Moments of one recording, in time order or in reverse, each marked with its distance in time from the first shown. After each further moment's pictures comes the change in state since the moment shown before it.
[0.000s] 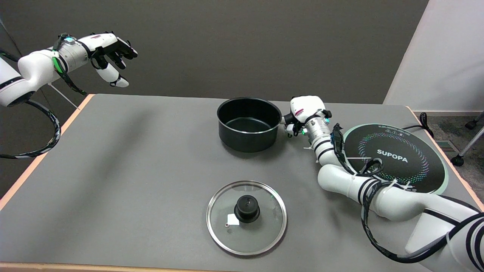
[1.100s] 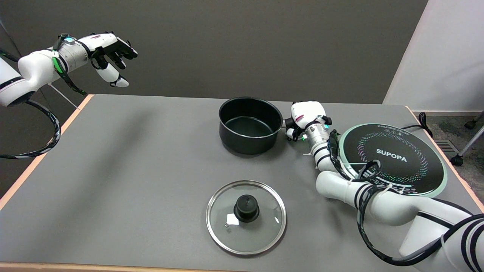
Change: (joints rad) arm -0.008 -0.042 0.004 -0.085 -0.045 0.038 0.027
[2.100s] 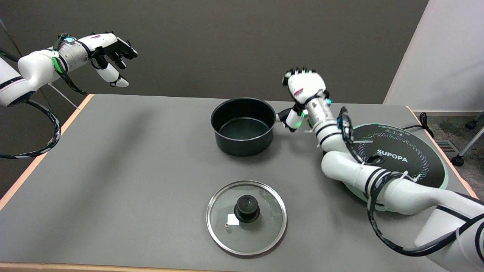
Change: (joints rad) arm 0.006 0.106 0.058 0.274 -0.006 -0.065 -0.034
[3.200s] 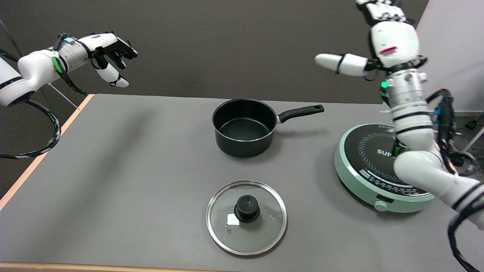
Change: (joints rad) arm -0.461 0.334 0.470 0.635 -0.061 0.150 0.210
